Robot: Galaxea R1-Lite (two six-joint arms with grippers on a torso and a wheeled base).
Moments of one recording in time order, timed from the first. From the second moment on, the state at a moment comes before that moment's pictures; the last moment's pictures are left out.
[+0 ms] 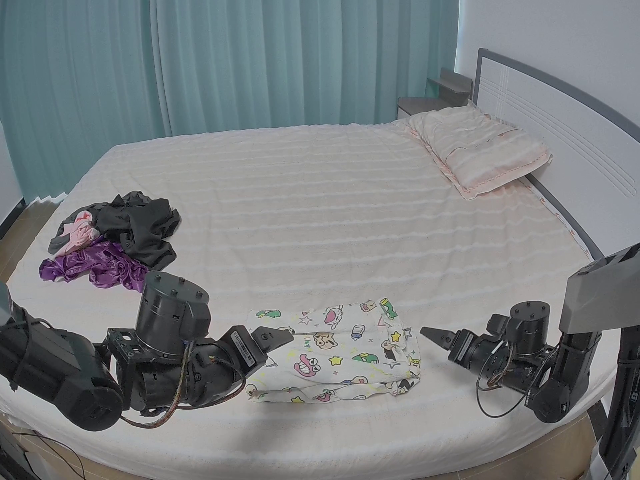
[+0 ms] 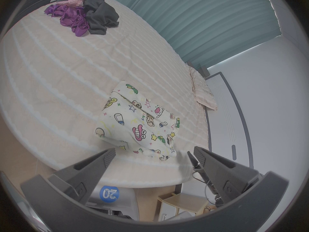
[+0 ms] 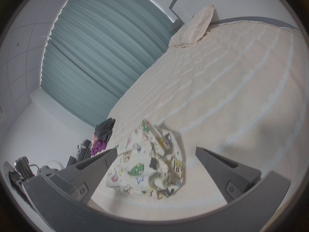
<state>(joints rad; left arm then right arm) -0.64 1.71 -0.56 -0.51 0.02 -1.10 0.37 2.22 -0.29 -1.51 0.11 0.77</state>
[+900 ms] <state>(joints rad) -0.55 1.73 -0.54 -0.52 -0.06 -1.11 0.40 2.35 -0.28 -1.55 0.10 0.65</state>
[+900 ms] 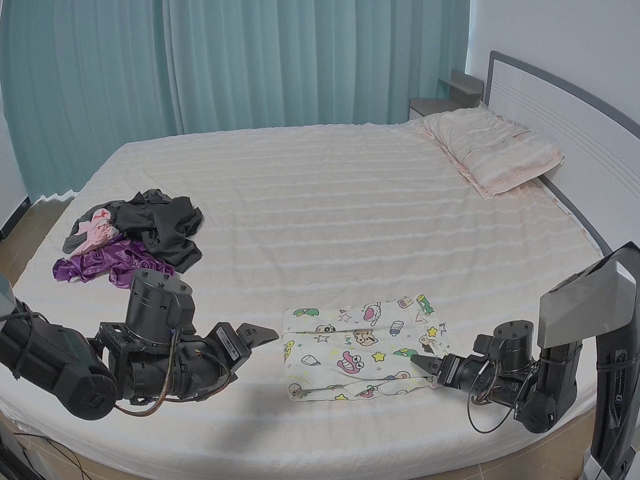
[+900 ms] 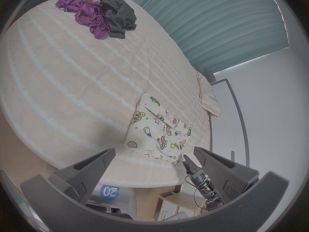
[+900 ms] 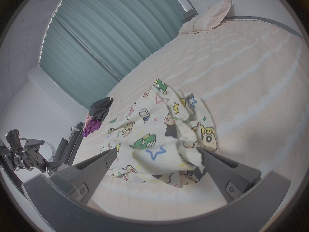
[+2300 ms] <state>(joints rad) -0.55 1.78 -0.54 -0.52 -0.11 -1.12 0.26 2.28 -0.14 -1.55 0.11 0.43</state>
